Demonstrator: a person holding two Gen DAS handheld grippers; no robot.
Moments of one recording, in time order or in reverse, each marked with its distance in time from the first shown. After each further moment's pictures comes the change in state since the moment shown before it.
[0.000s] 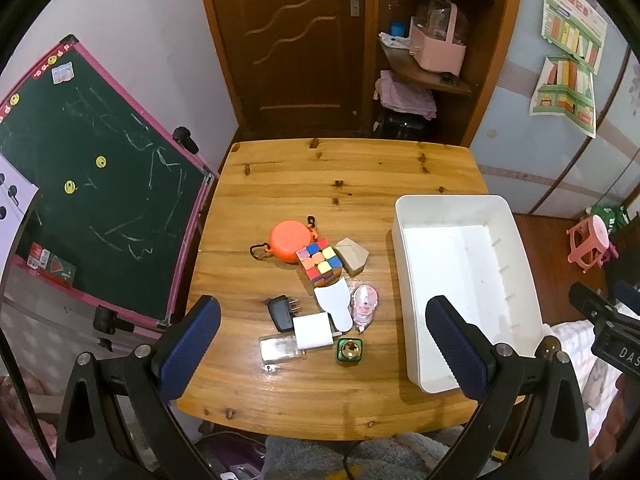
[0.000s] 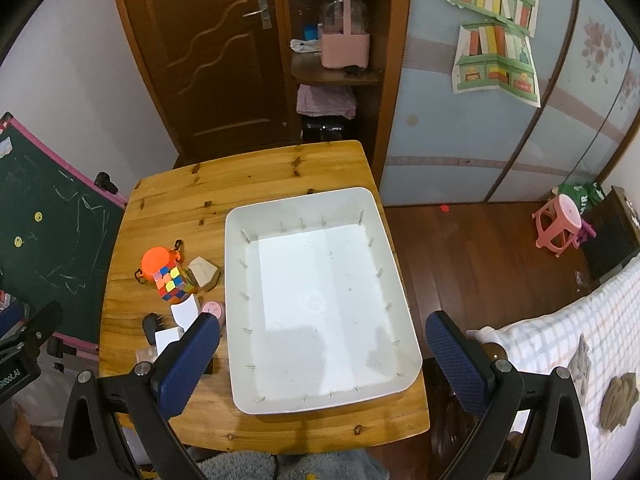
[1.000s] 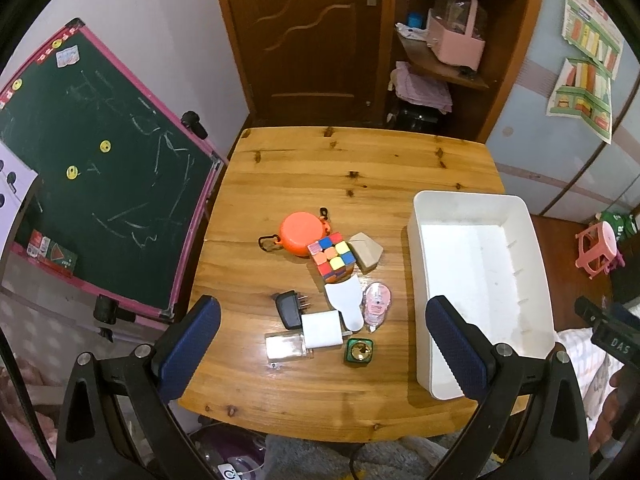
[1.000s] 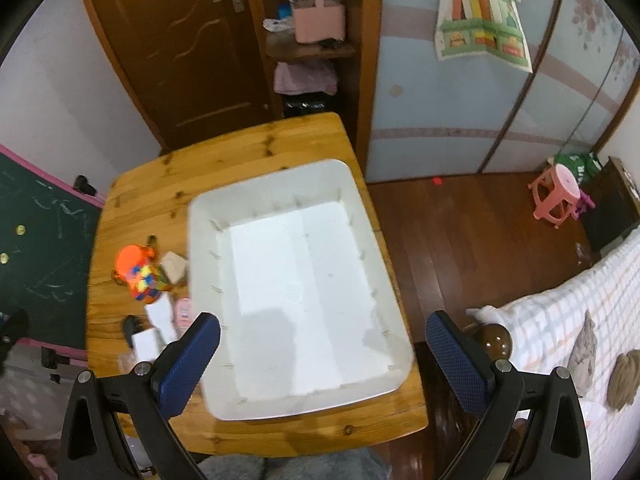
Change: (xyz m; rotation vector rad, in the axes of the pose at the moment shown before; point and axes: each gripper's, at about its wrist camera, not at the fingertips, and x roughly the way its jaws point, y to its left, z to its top) left arm 0.021 0.007 0.002 -0.047 0.033 0.036; right arm 0.055 -0.044 -0.004 0.077 0.107 -0.033
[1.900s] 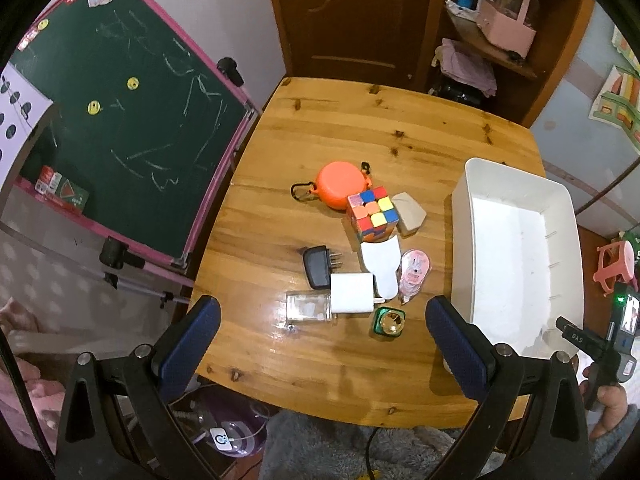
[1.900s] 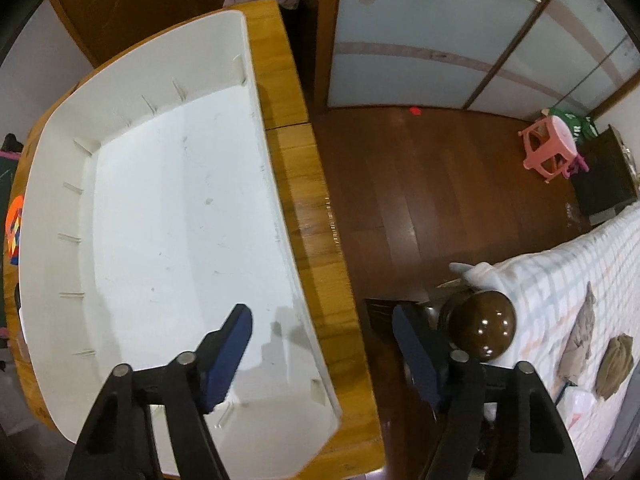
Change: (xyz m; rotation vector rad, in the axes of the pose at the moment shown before) left arm 0.036 0.014 -0.029 -0.119 0.128 0.089; right arm 0.165 -0.069 -0.032 -0.013 0.235 -0.072
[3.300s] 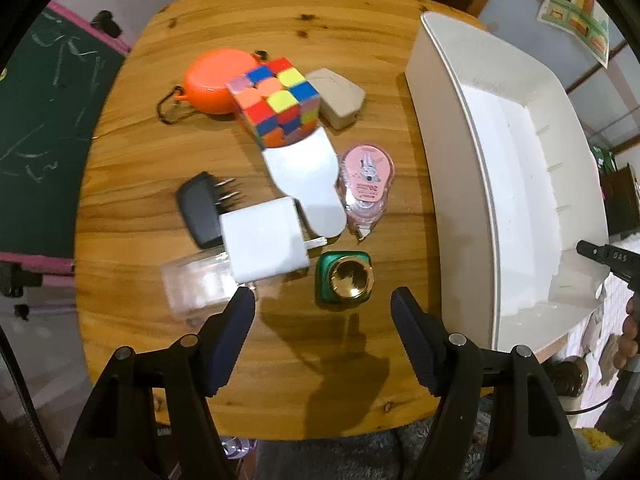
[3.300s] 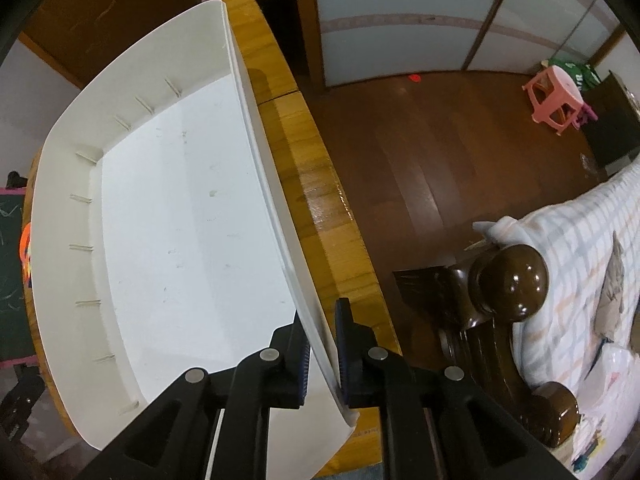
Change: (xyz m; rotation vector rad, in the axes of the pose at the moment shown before) left arm 0.140 -0.048 -0.039 0.245 0.213 -0.226; right arm 0.005 -0.006 -0.014 0.169 0.056 0.071
